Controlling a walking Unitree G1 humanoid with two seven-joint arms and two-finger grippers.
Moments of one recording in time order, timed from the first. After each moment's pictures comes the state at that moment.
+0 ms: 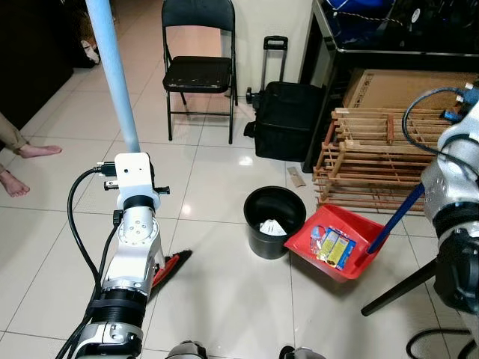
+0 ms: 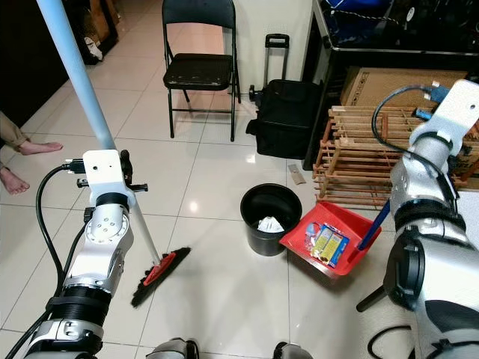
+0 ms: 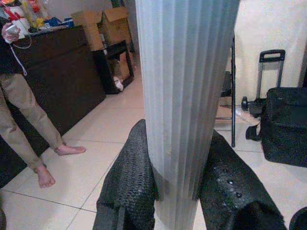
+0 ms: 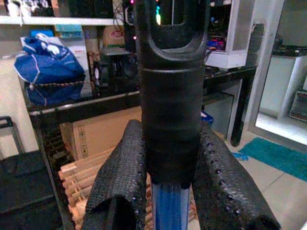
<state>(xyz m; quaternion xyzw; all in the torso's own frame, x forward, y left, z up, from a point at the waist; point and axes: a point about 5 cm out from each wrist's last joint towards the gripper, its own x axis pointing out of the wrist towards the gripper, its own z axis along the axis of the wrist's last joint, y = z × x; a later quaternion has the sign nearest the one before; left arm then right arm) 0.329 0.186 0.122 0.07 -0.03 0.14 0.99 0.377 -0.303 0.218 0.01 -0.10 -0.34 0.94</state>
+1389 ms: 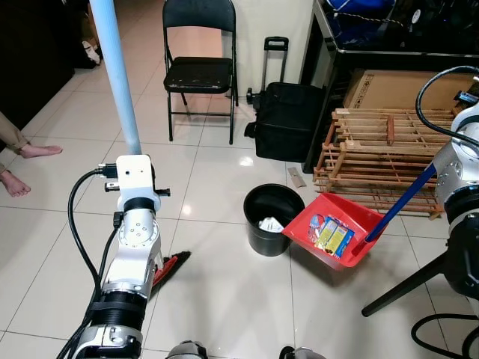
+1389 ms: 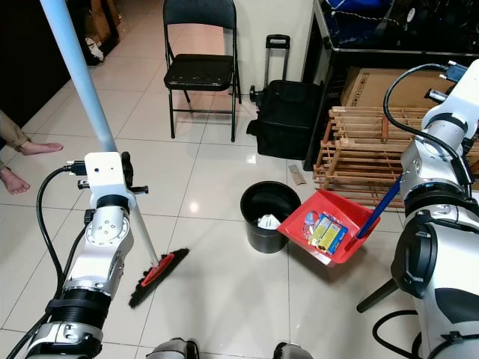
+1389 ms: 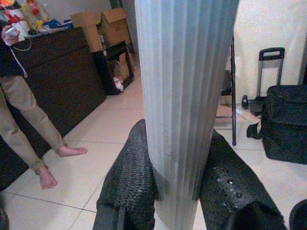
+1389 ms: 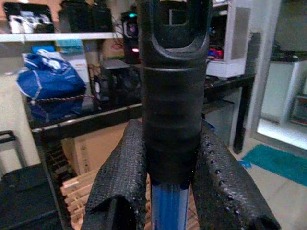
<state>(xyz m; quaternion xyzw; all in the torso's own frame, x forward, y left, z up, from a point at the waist) 0.327 0.185 0.120 0.08 -0.03 0.13 0.99 0.379 -0.308 0.239 0.01 -0.12 -0.34 0.93</state>
